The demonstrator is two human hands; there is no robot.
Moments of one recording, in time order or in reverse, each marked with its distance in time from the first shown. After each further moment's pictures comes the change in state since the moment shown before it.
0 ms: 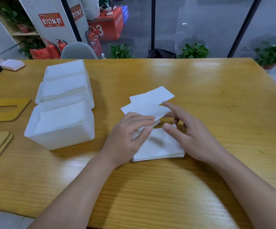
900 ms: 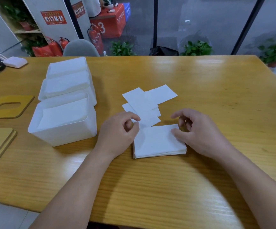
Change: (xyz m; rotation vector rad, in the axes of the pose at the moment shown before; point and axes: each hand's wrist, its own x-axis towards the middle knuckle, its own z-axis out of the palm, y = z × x) left_hand -0.001 -0.015 -0.017 0.131 0.029 -0.274; right_hand 0.000 0.005 -0.011 -0.064 0.020 0.127
